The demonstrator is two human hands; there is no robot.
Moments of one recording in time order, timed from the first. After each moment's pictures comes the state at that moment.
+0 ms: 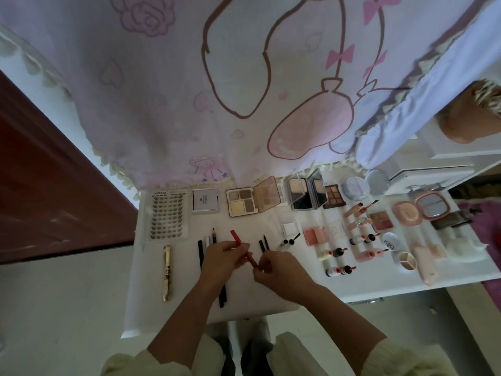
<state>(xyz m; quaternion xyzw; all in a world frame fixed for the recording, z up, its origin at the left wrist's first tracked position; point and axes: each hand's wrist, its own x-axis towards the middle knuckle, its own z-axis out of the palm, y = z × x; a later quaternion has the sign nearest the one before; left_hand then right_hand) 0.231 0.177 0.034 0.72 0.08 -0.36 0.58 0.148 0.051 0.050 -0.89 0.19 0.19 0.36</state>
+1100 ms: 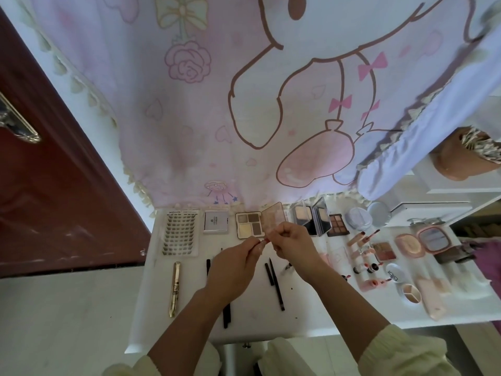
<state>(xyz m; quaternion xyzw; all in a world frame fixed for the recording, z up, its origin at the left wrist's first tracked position) 0.235 0.181 0.089 0.89 -0.31 -0.10 0.33 0.195 0.034 0.122 -0.70 0.26 -0.02 0.66</state>
